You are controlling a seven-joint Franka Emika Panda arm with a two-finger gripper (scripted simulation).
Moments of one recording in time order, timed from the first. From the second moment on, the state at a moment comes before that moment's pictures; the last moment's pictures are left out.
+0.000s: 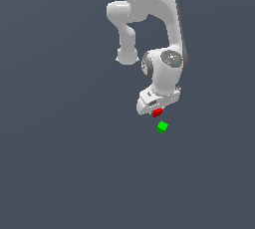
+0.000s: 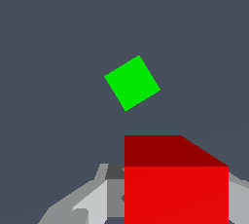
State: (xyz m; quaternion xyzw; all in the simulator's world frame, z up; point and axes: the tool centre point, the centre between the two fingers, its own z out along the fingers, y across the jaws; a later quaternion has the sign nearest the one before) arm -0.050 0.136 0.094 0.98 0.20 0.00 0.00
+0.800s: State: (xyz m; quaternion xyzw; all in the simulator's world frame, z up) arm -0.043 0.141 0.111 0.98 0.20 0.00 0.00
